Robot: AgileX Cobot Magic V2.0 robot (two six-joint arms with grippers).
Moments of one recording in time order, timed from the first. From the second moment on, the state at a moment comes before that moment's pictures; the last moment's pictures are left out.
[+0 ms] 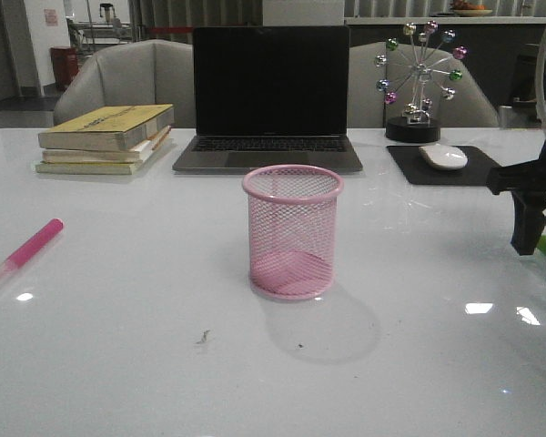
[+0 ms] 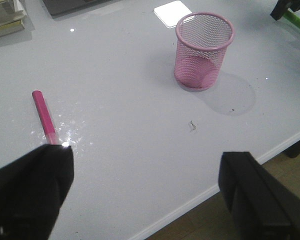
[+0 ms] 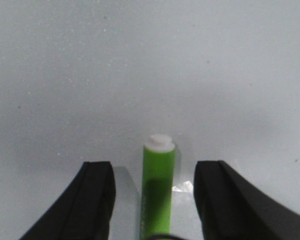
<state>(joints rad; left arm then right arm) -0.54 0.61 -0.66 -0.04 0.72 0.06 -0.04 1.98 -1.33 0.05 0.72 0.00</state>
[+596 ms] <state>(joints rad) -0.54 0.61 -0.66 -0.04 0.72 0.06 -0.04 2.02 -1.38 0.02 0.80 -0.01</state>
